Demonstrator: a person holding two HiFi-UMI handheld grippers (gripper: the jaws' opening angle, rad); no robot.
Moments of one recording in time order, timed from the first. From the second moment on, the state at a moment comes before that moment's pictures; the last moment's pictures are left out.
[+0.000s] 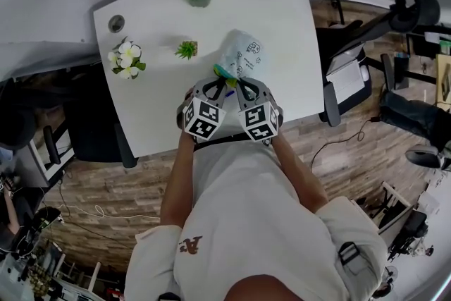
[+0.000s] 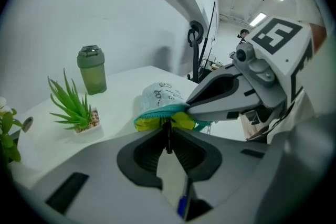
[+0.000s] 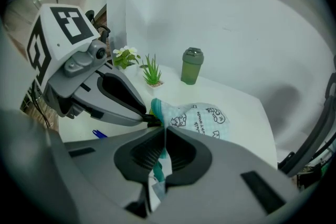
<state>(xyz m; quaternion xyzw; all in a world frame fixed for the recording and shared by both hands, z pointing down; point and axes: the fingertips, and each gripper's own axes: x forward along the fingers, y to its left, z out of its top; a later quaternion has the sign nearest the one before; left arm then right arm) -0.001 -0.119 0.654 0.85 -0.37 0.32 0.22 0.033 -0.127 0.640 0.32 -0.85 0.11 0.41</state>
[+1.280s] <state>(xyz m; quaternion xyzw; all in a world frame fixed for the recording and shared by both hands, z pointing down) -0.028 -0.080 0.660 0.84 -0.39 0.31 0.23 0.032 -0.128 0.640 0.34 -0.84 0.11 0.40</state>
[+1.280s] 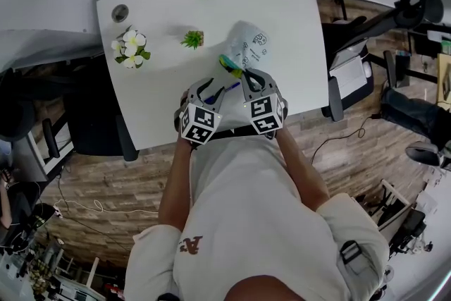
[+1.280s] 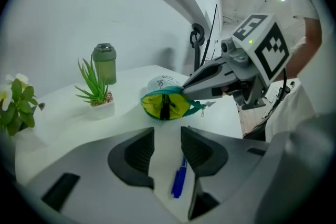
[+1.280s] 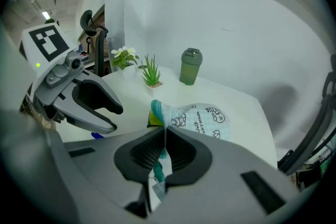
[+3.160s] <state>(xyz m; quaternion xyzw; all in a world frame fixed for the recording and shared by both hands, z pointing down) -0.055 -0.044 0.661 0.83 -0.38 0.34 0.24 0.029 -0.119 0.634 0.35 -0.84 0.10 0.40</state>
